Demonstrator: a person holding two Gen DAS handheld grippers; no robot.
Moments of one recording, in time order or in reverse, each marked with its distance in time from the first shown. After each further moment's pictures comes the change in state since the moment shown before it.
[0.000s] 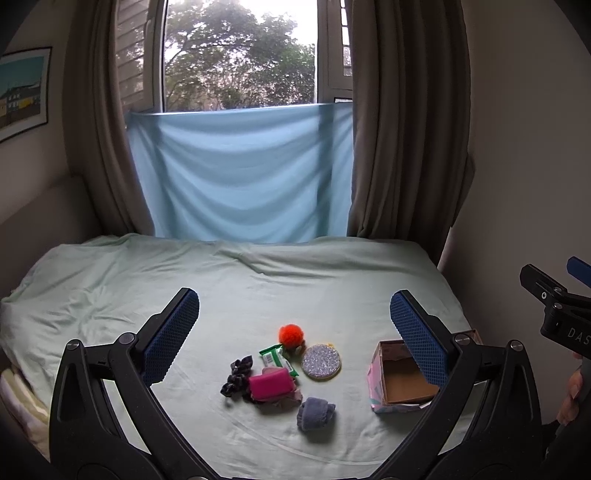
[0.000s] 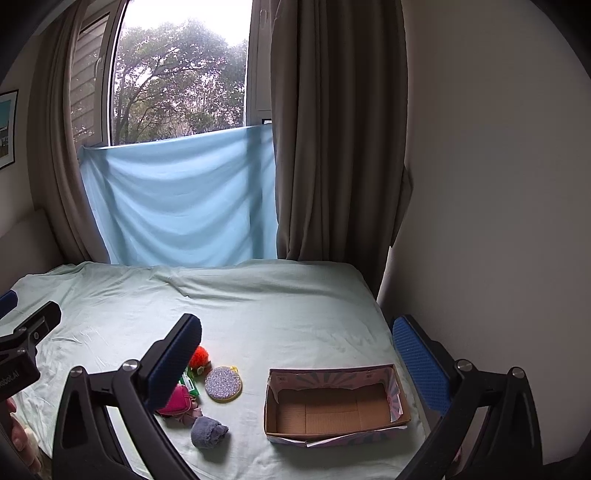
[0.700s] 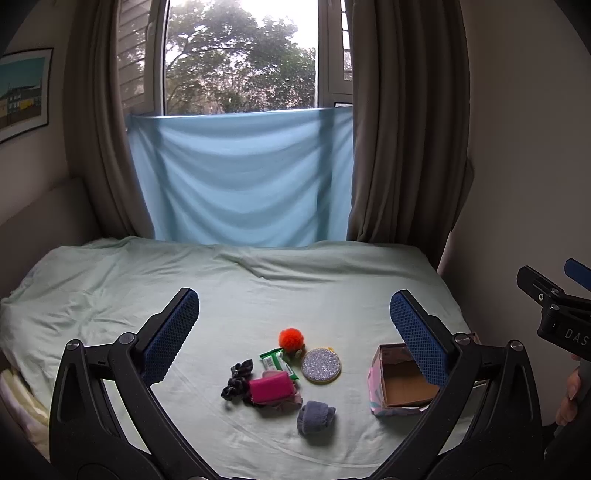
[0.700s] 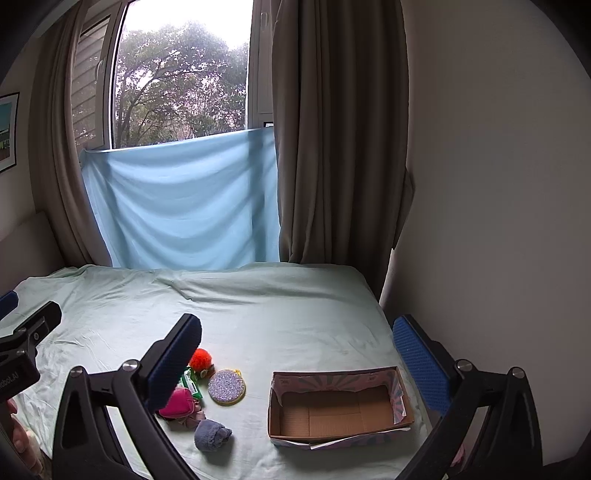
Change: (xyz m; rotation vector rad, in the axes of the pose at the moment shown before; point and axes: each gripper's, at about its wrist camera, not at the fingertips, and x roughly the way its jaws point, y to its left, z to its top) left arm -0.004 0.003 0.003 -0.002 -0.013 -0.003; right arm 0.005 0.000 -0.004 0.004 -0.007 0.009
